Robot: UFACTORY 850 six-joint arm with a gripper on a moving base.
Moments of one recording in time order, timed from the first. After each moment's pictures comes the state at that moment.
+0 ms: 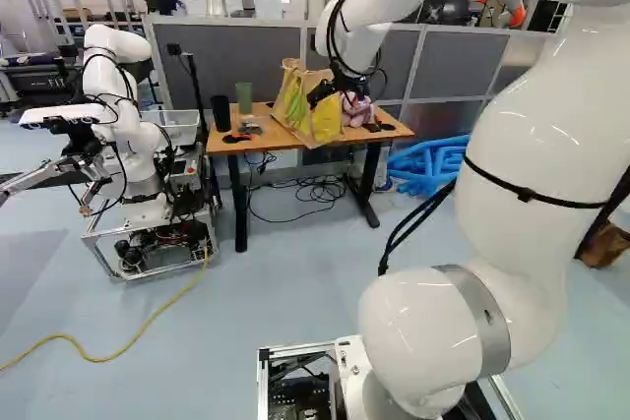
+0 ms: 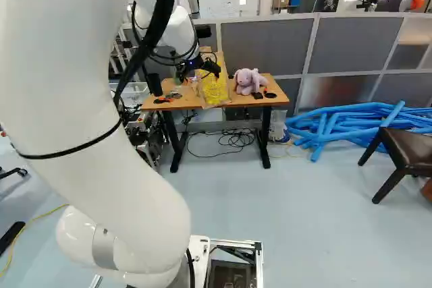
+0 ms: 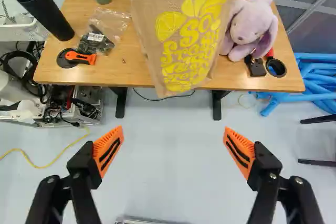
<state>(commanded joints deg) 1.0 -3.5 -56.4 2.1 -10.7 -8.3</state>
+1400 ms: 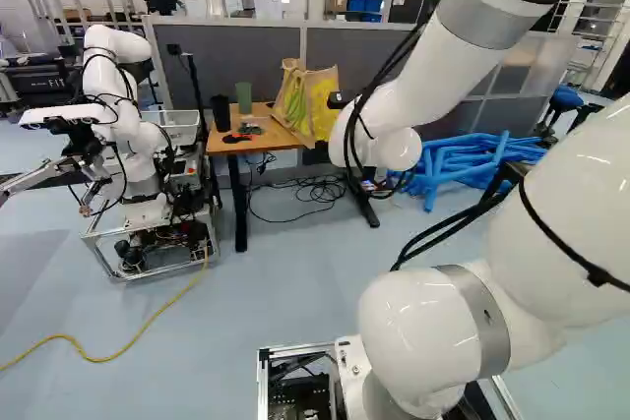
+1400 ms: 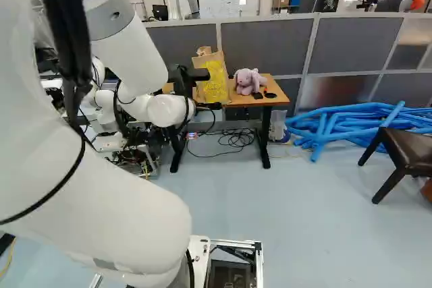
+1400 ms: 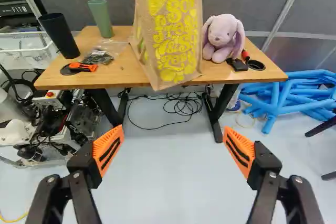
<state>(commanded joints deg) 0.2 11.2 -17.7 0.5 35.0 -2.0</state>
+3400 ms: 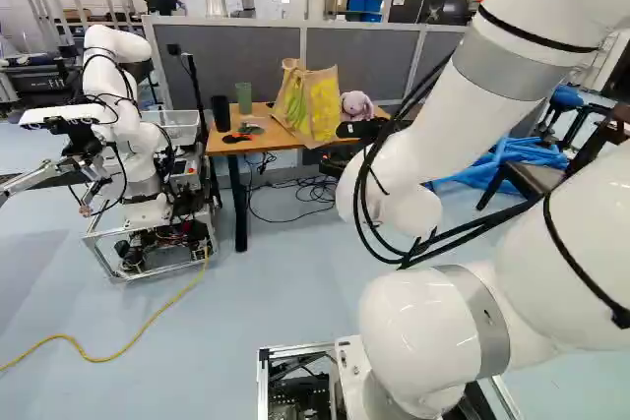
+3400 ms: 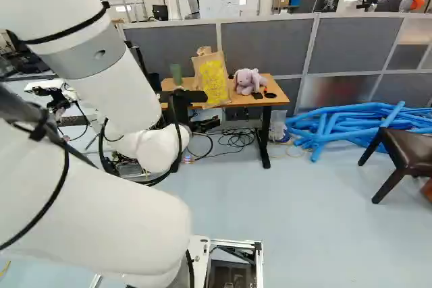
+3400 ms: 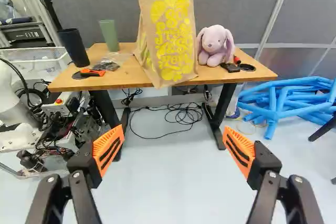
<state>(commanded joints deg) 0.0 16.0 -5.0 0.0 50.0 0.0</state>
